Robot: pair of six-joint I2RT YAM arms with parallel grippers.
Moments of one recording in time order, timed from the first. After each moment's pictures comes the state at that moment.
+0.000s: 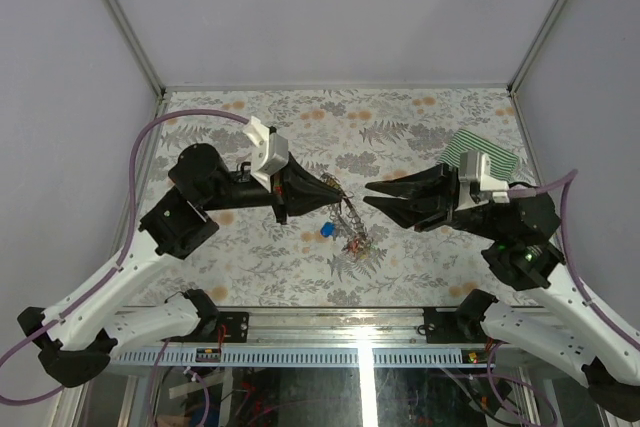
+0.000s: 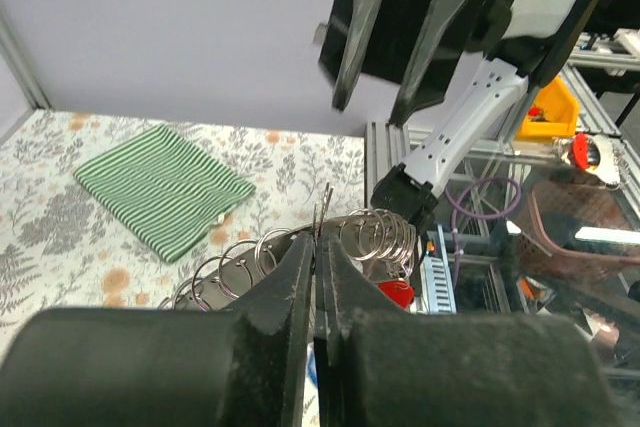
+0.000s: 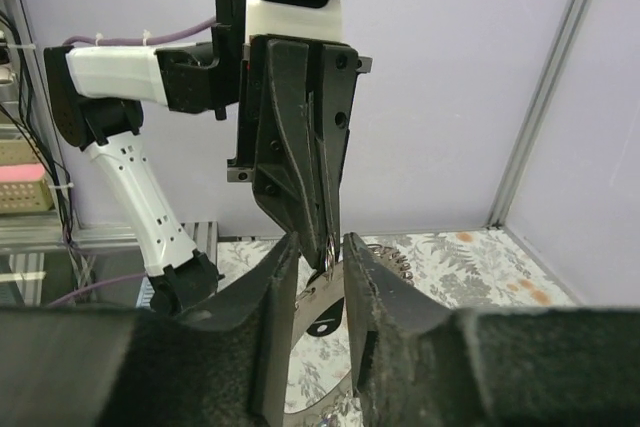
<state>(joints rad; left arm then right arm) -0.80 0.95 1.13 -0.02 0.70 -0.16 0.80 0.72 0.90 0.25 -0.56 0.14</state>
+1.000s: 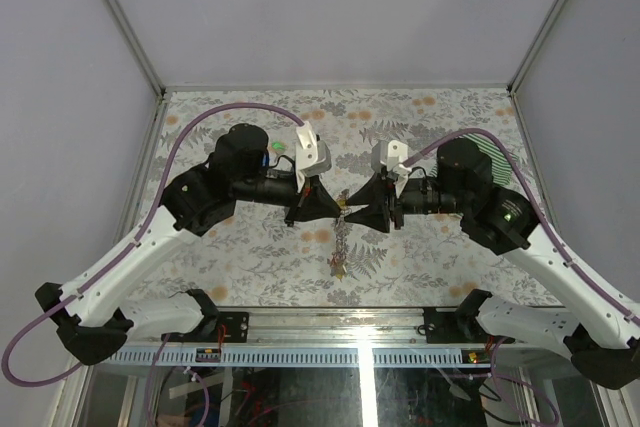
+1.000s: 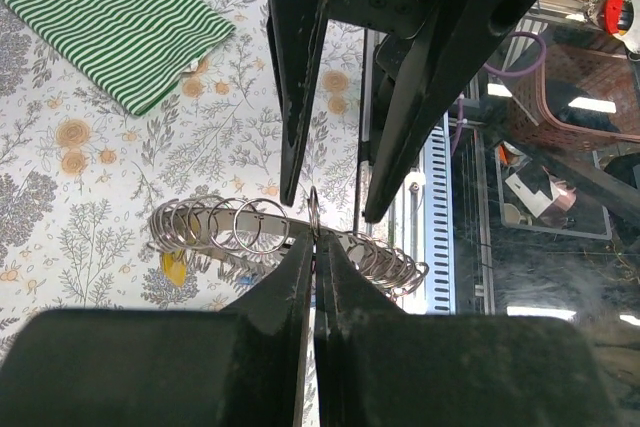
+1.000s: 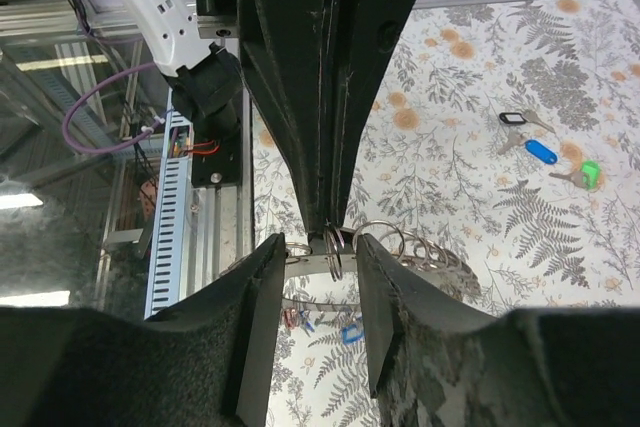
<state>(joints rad) -0.80 1.13 1.34 -0.60 0.72 0.09 0.80 0.97 1.19 -0.48 -0.66 -0.15</state>
